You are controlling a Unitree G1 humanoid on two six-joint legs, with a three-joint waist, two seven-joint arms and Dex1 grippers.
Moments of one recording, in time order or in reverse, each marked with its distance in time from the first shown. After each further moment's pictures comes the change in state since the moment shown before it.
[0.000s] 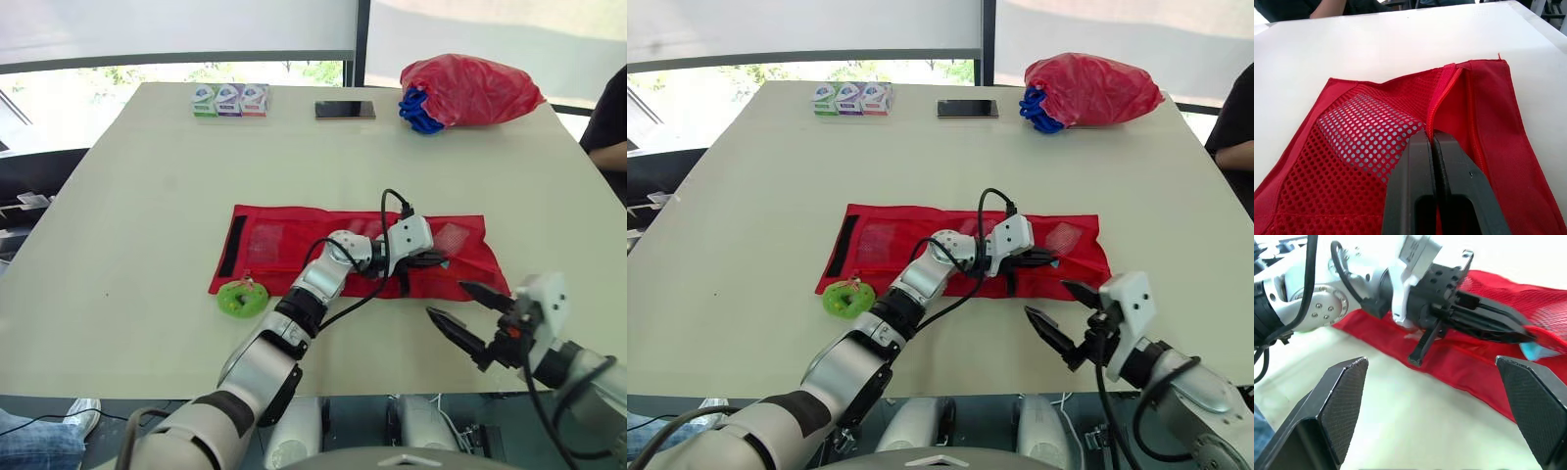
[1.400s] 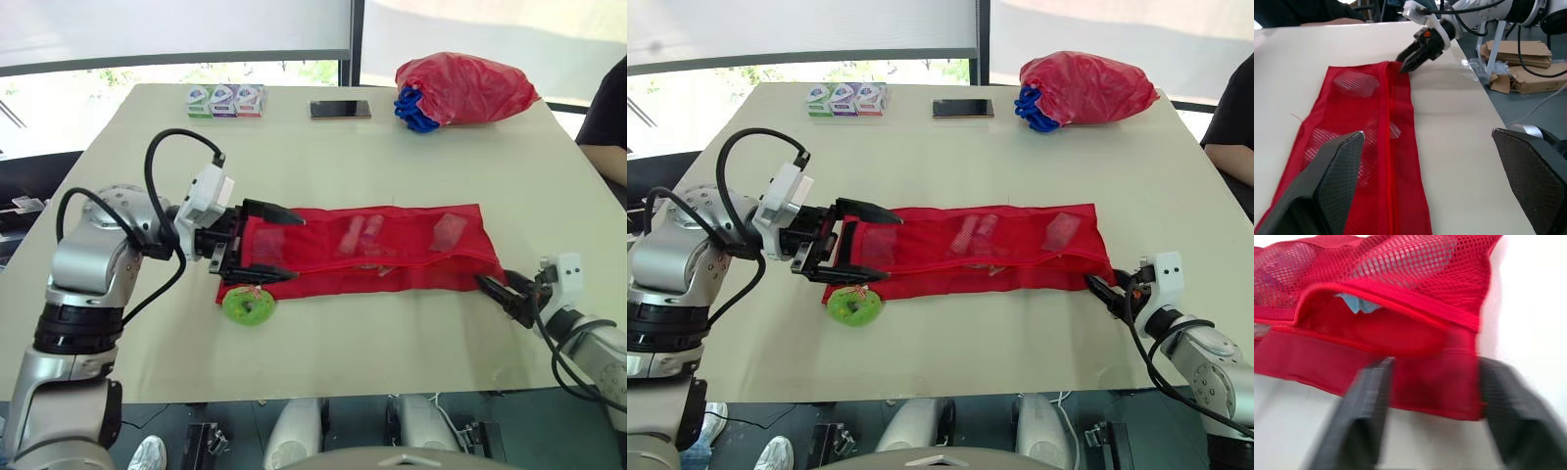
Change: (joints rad) left arm 0.287 0.897 0.410 -0.779 -0.600 0.474 -0.607; right arm -0.324 -0.016 0.063 0.599 -0.157 -0.066 0.022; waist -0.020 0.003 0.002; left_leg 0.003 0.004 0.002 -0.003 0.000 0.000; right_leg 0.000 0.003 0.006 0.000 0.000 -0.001
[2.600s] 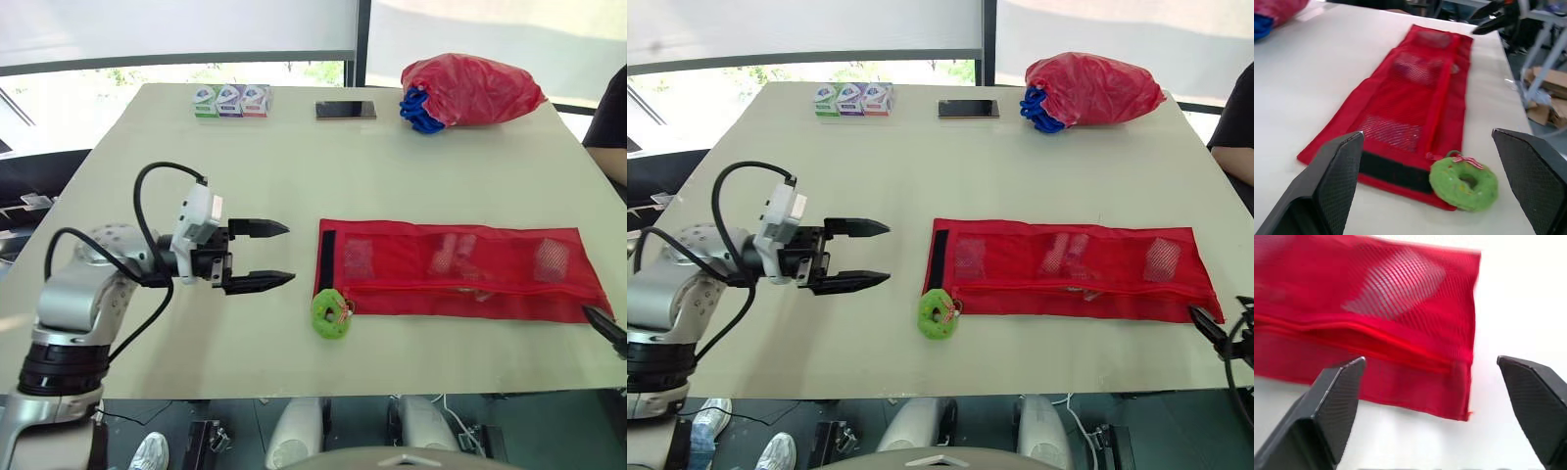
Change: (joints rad) left arm 0.198 -0.053 0.071 -0.048 -0.025 0.105 0.316; right arm 0.400 -0.198 -0.476 -0.075 -0.079 -0.131 0.220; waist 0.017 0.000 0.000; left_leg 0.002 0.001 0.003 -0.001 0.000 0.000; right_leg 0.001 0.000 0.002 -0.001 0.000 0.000
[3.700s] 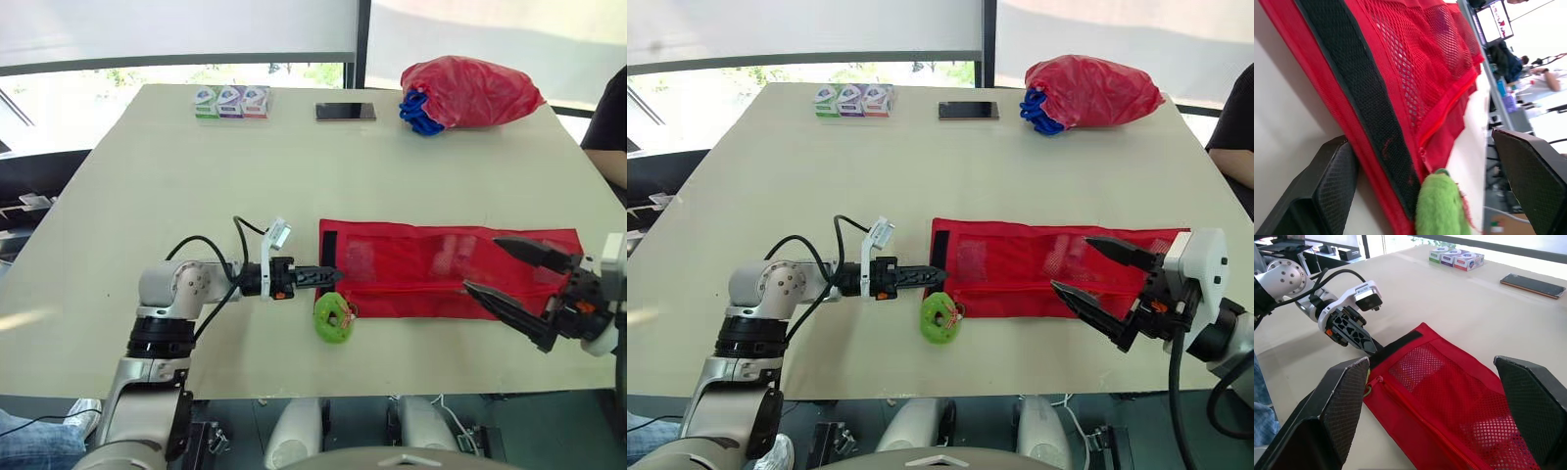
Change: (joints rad) left arm -0.191 -0.320 -0.065 0.257 -0.148 0.801 0.319; right arm -0.213 -0.066 0.203 -0.494 0.463 0.100 -0.094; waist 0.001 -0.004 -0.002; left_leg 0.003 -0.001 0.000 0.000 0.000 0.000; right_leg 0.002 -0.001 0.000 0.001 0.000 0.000
